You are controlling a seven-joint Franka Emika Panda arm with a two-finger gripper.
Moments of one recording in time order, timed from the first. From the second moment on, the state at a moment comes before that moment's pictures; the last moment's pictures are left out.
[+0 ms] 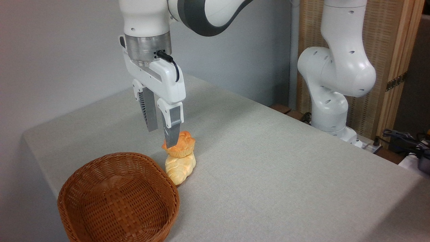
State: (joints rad) arm -0.14 -0.07 -0.01 -1.89 -0.06 1.92 0.69
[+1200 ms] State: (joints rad) arm -0.14 -0.08 -0.01 -1.89 -0.06 1.90 0.69
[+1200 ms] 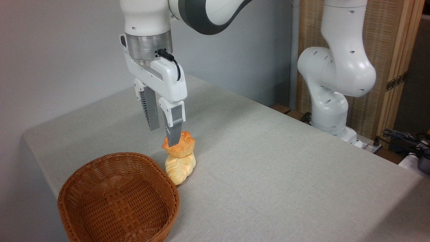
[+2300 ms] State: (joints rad) arm -0.22 -0.01 -0.02 -1.95 -0.11 1.82 0.69
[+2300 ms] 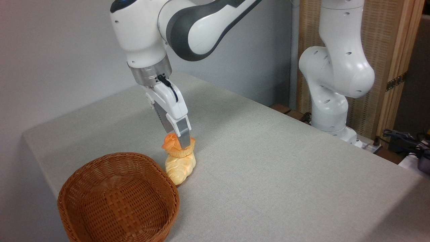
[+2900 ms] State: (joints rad) arm -0.25 0.05 -0.03 -1.95 -0.08 1.82 0.69
